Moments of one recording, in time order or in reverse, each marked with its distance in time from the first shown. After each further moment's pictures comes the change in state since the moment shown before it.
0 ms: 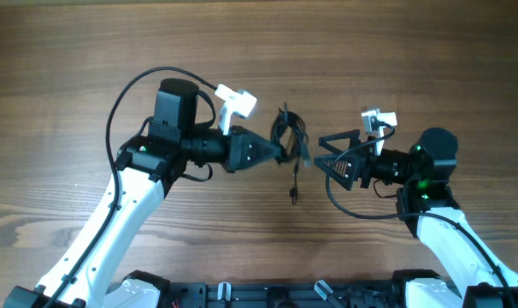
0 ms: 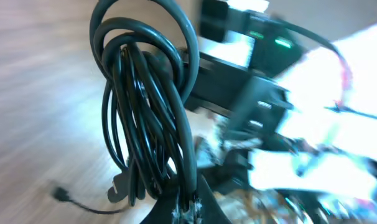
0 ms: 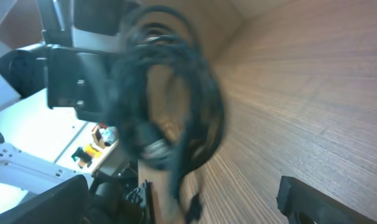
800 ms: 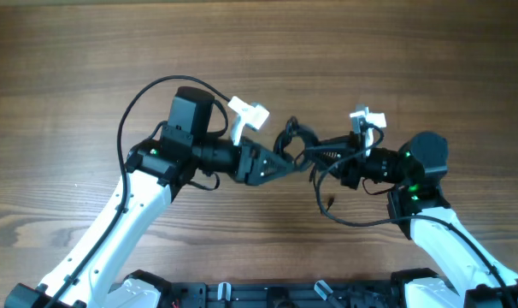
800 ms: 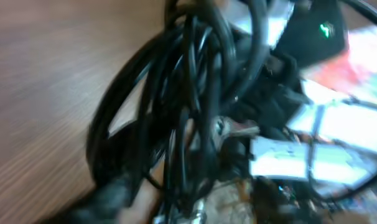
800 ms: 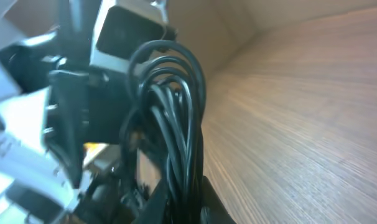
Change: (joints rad) left arm -0.071 0.000 0.000 -0.063 -0.090 -0.056; right arm 0.104 0.000 0.001 0.140 0.098 0.071
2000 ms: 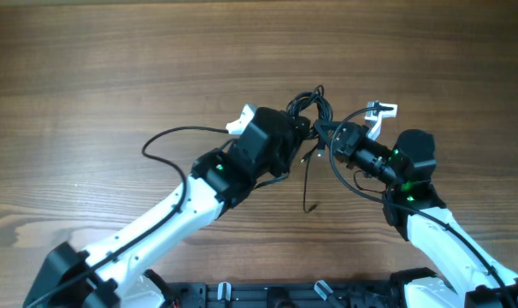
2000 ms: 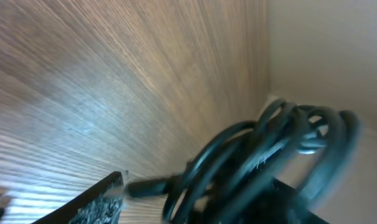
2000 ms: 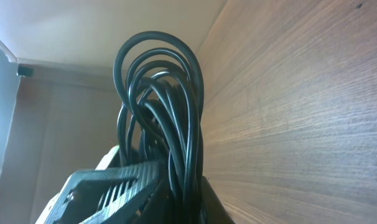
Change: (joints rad) left arm -0.366 0.141 0.000 0.342 -0.986 -1.358; right arm 0.054 0.000 0.000 -0.160 0.476 0.574
